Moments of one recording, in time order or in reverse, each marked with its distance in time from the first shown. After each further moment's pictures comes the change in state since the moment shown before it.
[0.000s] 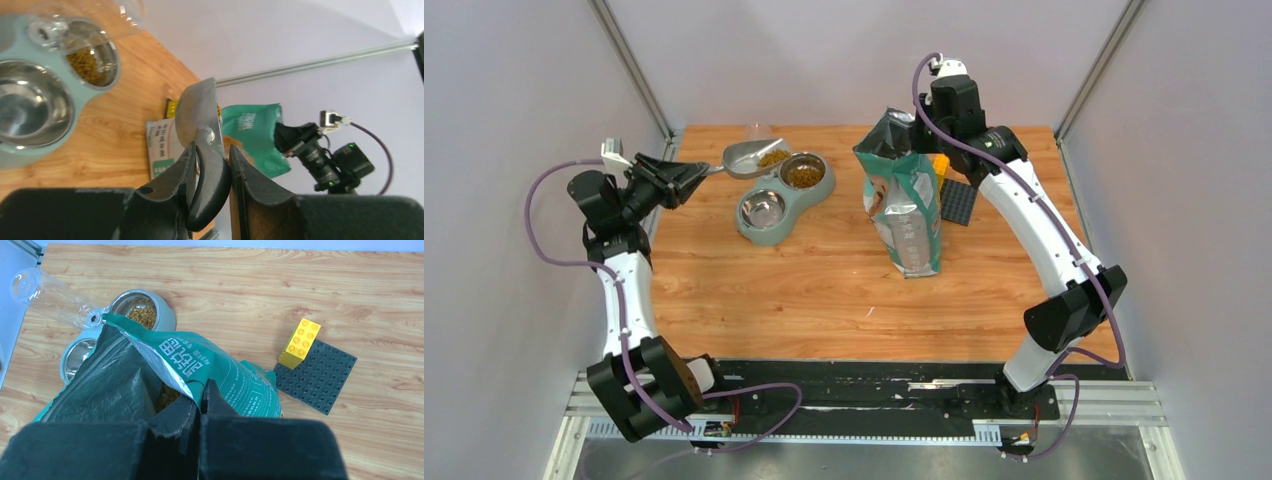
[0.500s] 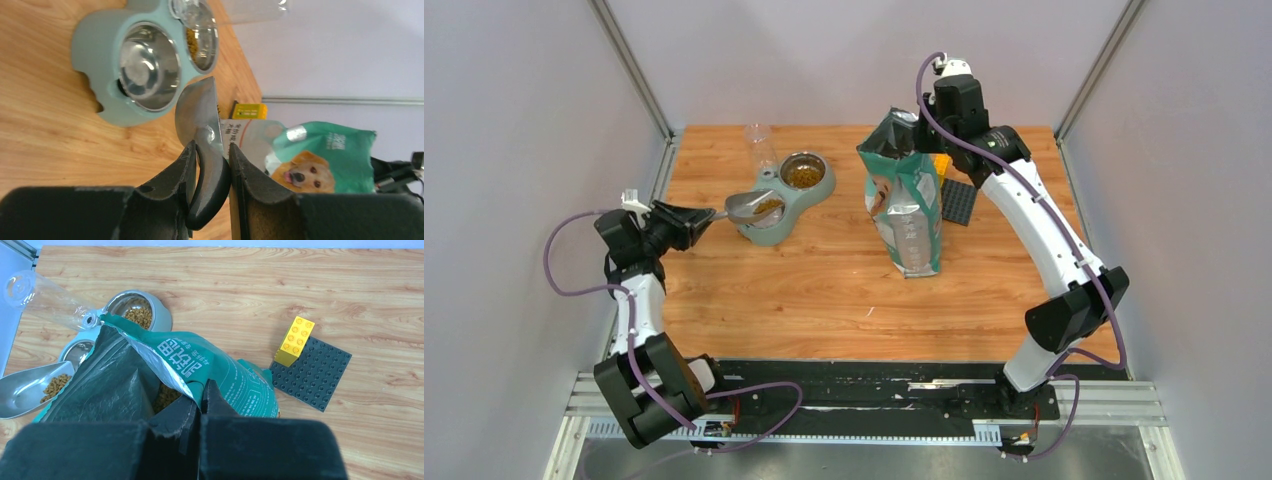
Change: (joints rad) left arm 0.045 -0.049 -0.308 -0.080 -0.142 0.218; right arm -0.010 -0.005 0.000 -0.011 0.007 0.007
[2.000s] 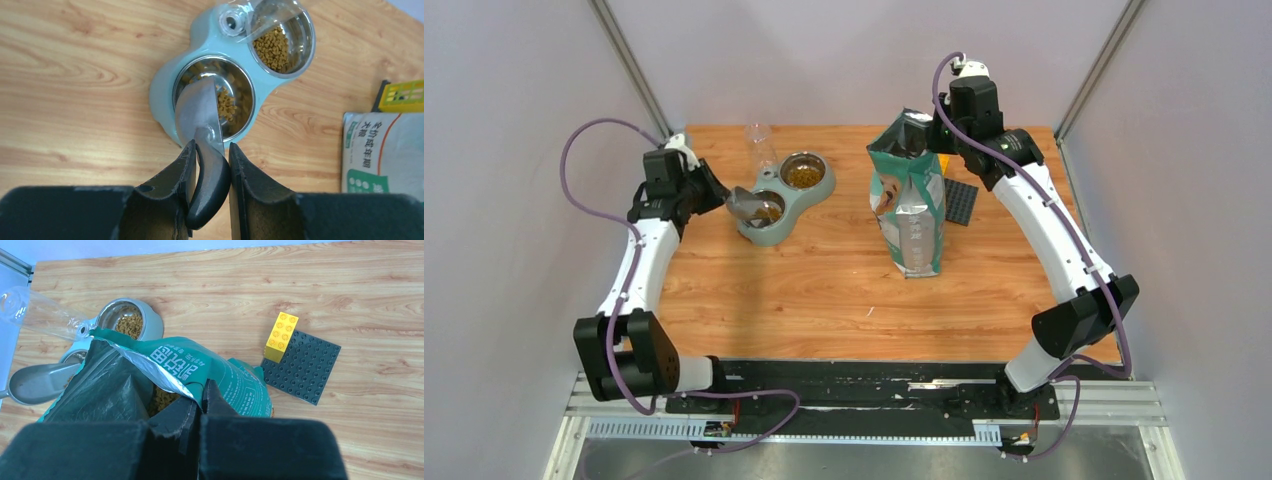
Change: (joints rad) left arm -0.365 0.209 0.428 -0.451 -0.583 0.599; right arm -0.053 -0.049 -0.054 0.011 -0.005 0.031
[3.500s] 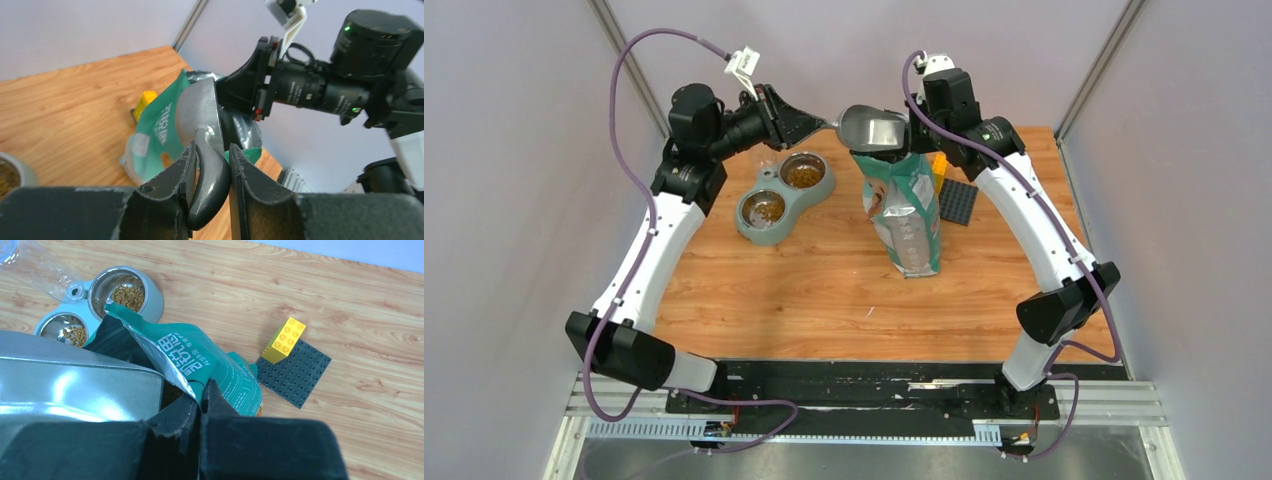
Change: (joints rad) left arm -0.422 0.069 0.443 0.315 0.439 -0.241; right arm 0.096 0.105 0.193 -0.142 0.012 -0.158
